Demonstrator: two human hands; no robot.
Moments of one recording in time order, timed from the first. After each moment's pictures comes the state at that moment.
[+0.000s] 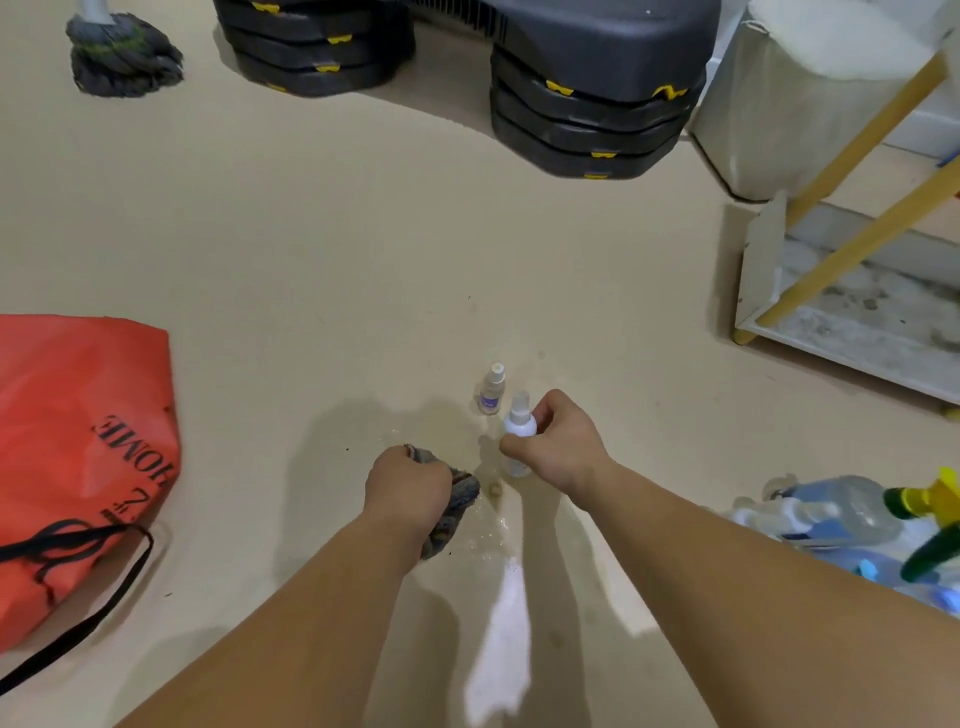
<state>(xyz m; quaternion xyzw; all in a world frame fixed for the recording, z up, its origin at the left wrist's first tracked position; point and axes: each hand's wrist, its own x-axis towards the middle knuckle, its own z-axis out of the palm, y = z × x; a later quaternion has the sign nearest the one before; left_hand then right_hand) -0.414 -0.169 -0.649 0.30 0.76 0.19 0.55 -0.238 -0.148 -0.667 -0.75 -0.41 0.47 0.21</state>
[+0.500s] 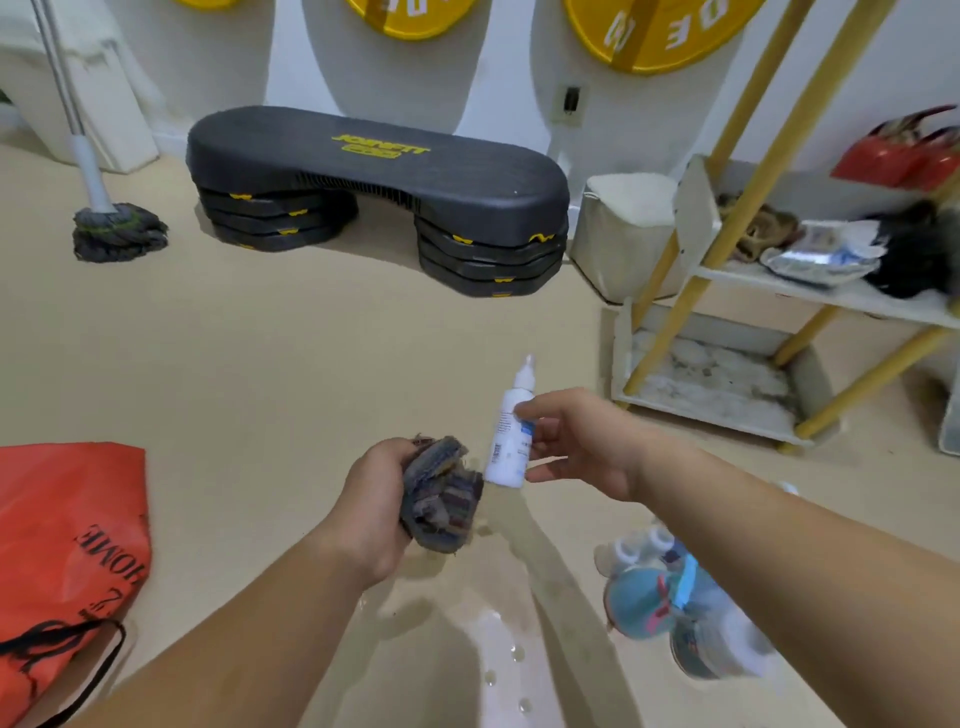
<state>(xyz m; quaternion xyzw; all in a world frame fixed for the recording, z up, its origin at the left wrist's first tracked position) -0.366 -0.199 -0.489 0.23 0.53 0.33 0.75 -0.150 -0.191 -0.462 -0.62 -0.33 0.65 0.30</state>
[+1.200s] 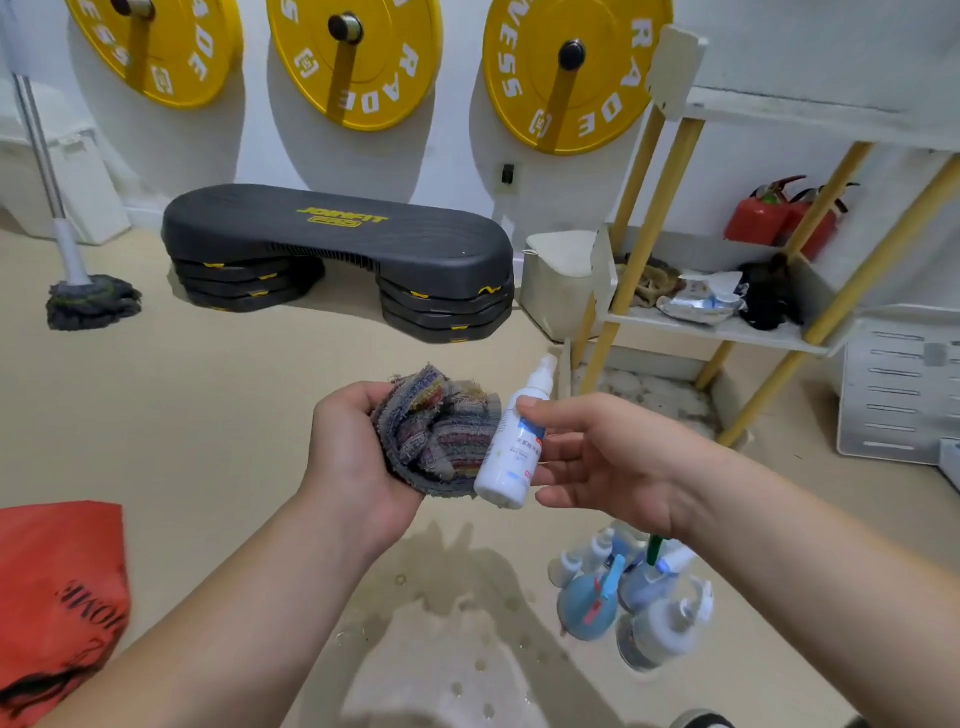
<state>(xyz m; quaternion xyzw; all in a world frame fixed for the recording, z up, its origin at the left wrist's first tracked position) -0.326 -0.241 -0.338 0.22 0.34 0.47 0.78 -0.139 -0.298 -0.309 -0.63 -0.27 0.62 0.37</state>
